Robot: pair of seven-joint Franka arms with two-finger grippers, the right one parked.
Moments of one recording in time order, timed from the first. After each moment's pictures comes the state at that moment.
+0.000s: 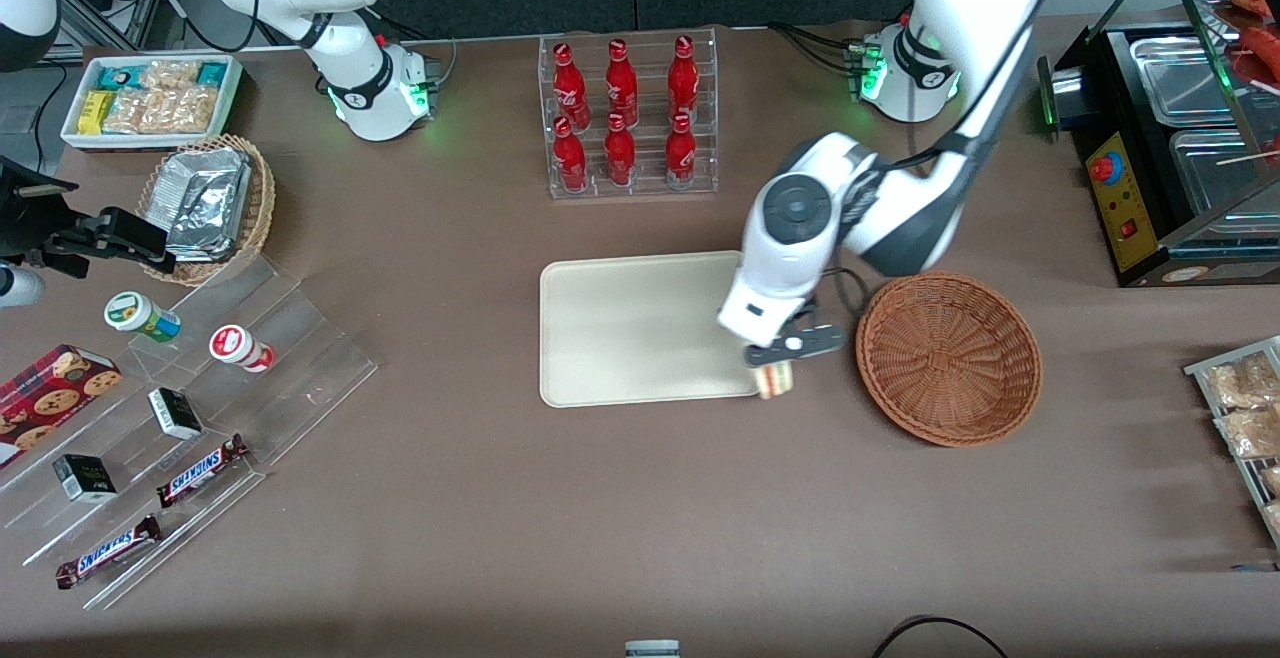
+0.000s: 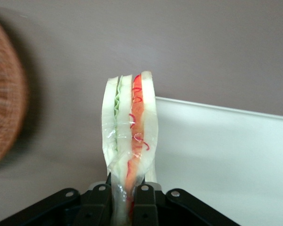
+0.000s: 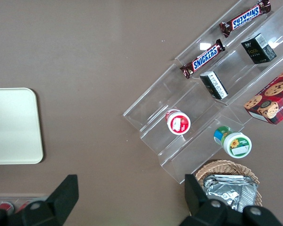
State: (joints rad) arm -0.29 0.48 -0.38 -1.70 0.22 2.12 -0.94
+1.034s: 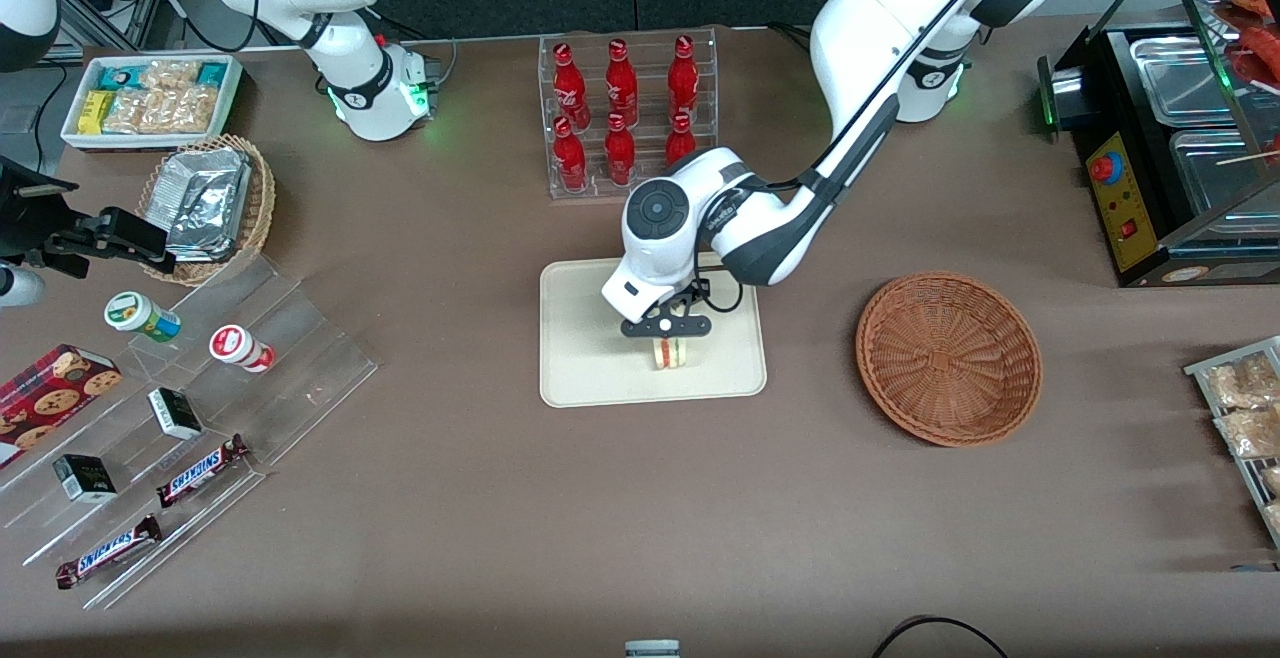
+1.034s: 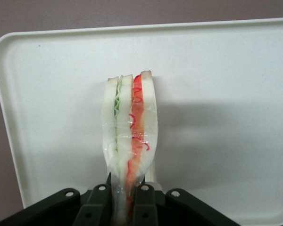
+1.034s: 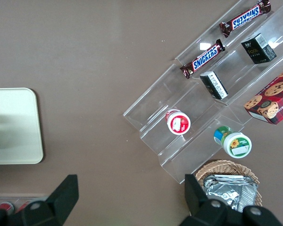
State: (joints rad) arm -0.49 0.69 -0.38 -1.55 0.25 2.13 -0.94
